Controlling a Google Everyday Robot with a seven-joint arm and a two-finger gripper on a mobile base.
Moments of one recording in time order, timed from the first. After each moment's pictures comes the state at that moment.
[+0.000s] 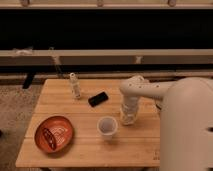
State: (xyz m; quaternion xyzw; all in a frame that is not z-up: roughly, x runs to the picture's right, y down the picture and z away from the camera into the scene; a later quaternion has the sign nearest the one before) arm 0.139 0.186 0.853 -0.31 0.27 0.59 0.70
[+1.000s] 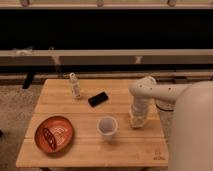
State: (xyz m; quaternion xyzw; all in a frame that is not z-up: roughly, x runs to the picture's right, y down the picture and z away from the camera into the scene) arm 0.197 0.191 0.832 -0.30 0.31 0.60 0.67
